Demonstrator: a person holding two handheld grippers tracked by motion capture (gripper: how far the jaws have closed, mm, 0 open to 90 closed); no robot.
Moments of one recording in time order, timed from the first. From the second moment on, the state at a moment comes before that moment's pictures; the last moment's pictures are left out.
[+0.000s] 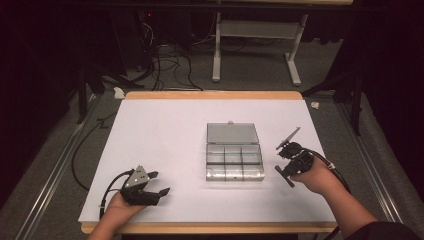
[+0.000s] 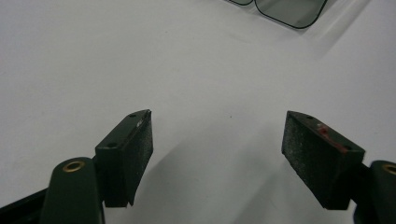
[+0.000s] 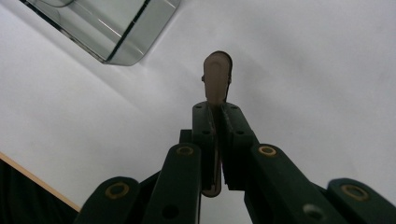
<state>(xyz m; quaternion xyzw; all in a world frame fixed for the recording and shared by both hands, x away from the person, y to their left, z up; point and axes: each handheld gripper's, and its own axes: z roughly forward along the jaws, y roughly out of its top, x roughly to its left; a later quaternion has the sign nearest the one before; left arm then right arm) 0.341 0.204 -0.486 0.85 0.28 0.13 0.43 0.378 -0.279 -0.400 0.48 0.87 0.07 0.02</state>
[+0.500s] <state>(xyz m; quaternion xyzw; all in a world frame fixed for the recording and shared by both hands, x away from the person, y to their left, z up) 0.341 0.204 -0.486 0.85 0.28 0.13 0.43 0.389 -0.262 -0.380 0.47 0.88 0.07 0.02</state>
